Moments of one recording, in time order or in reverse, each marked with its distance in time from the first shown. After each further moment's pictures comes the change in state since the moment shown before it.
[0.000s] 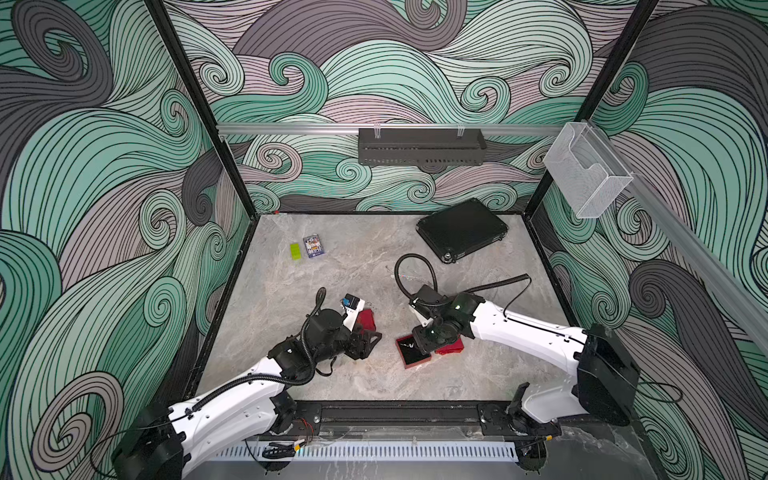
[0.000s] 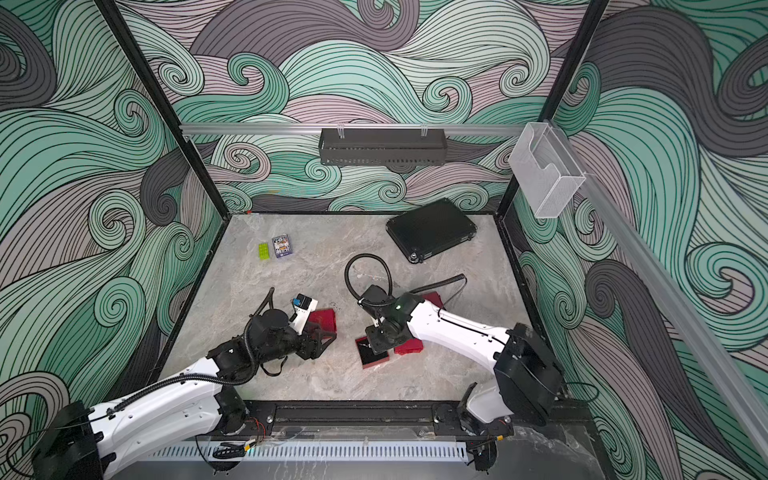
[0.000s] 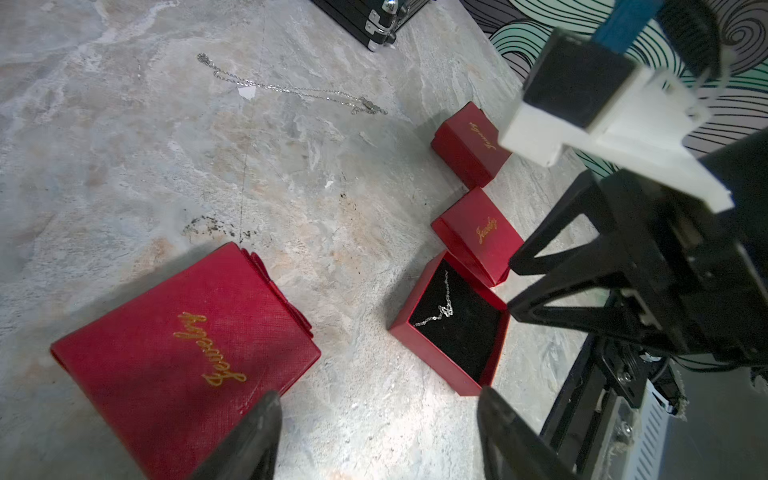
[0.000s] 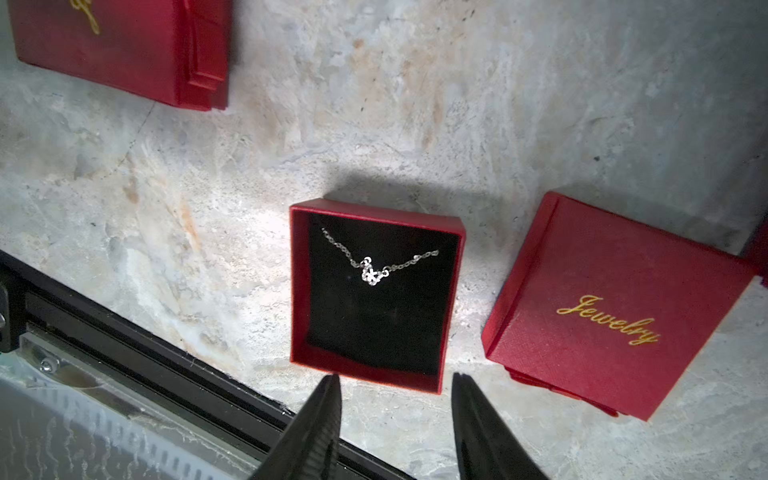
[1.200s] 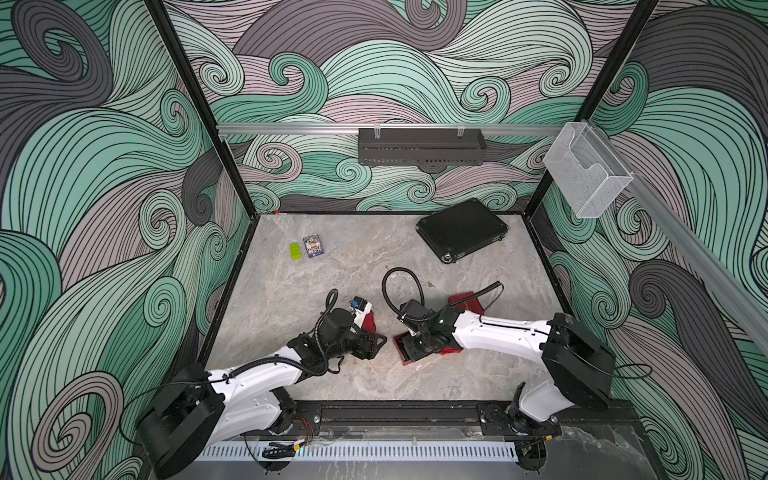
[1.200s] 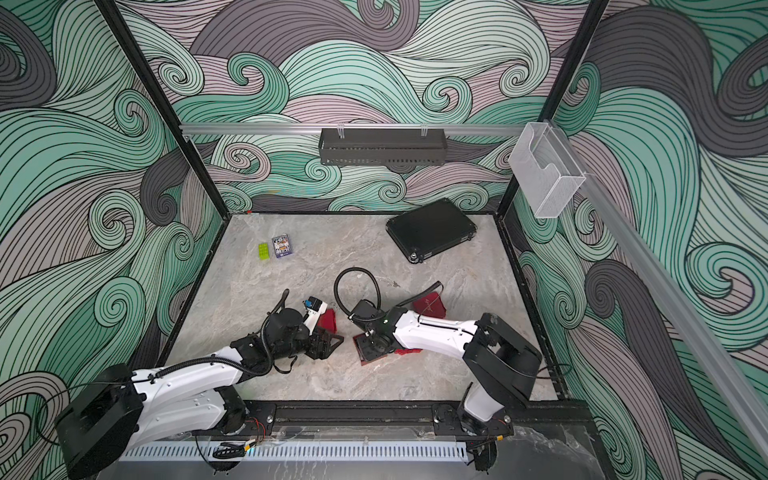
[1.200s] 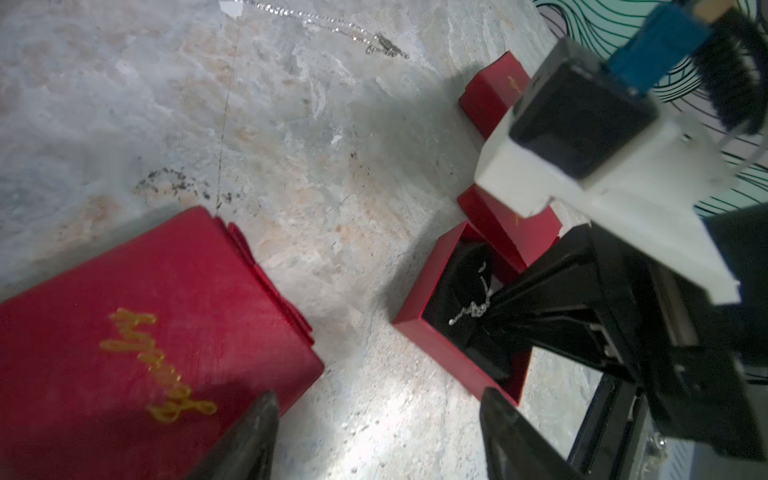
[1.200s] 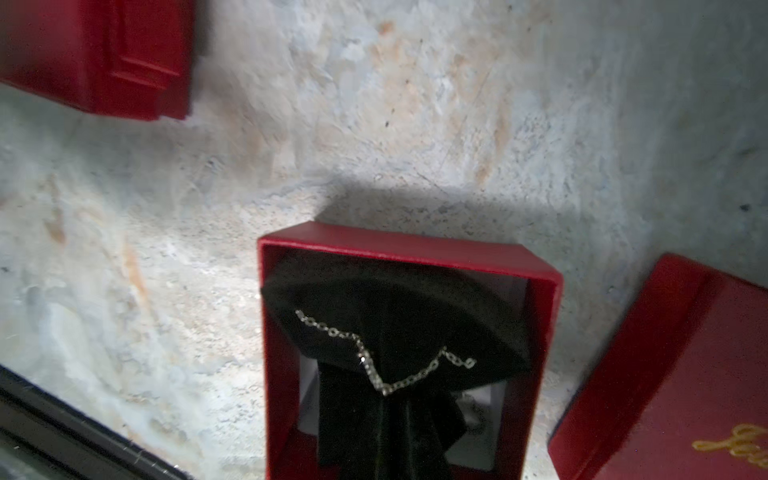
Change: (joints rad) left arm -0.011 0.278 -0.002 0.200 0.046 -0.033; right arm 0.058 0.100 -0.111 0.274 0.035 0.027
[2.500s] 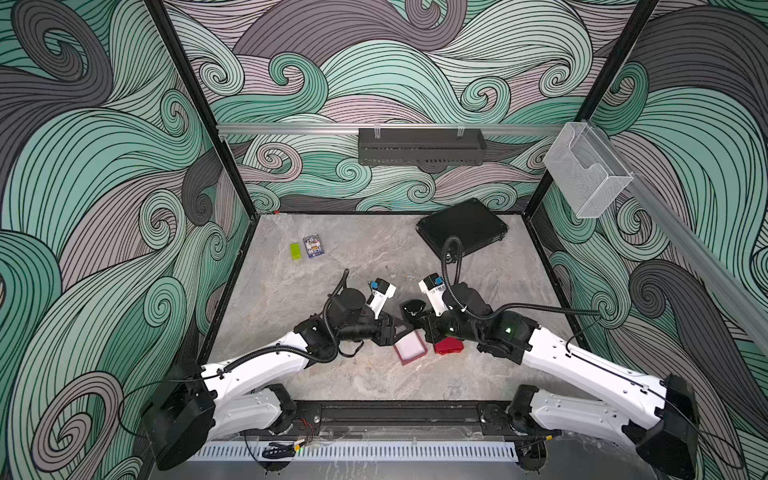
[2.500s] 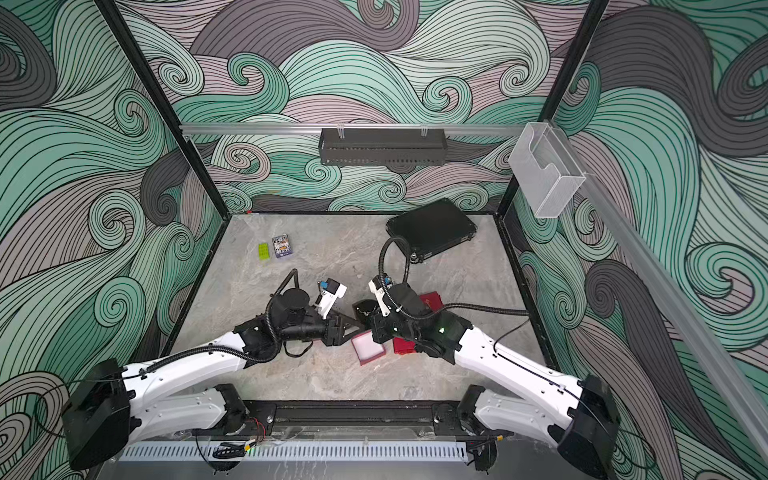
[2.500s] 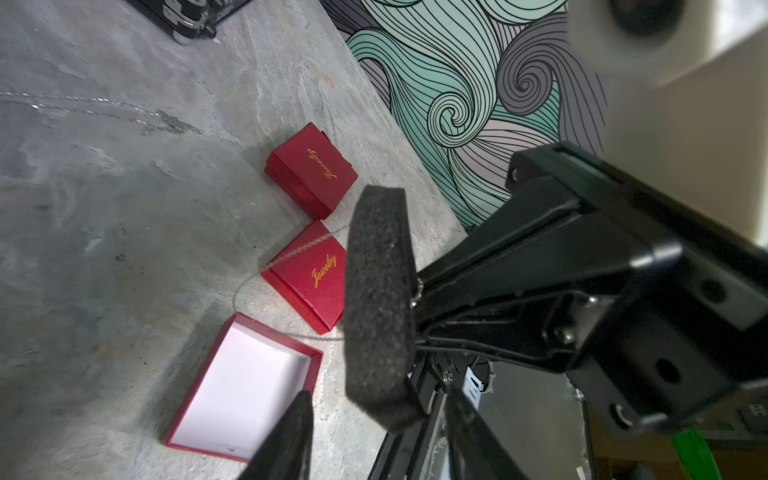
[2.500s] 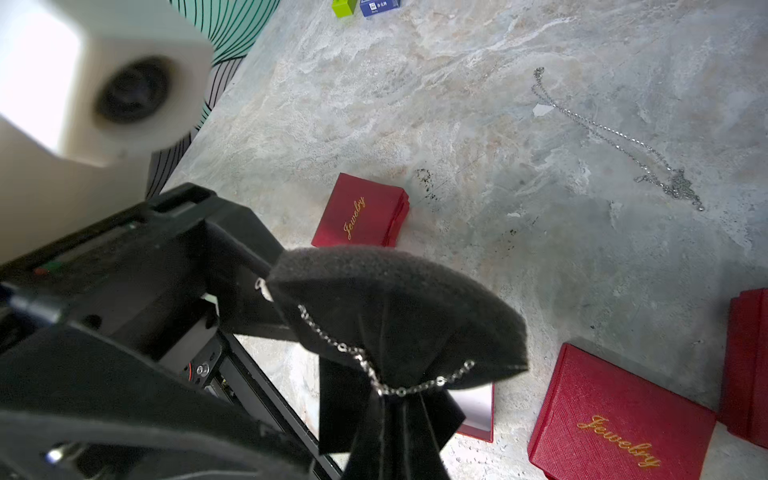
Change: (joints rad) left arm -0.060 0.024 0.235 0.001 0.278 -0.150; right arm -0.074 -0.494 -0.040 0.088 -0.010 -0.060
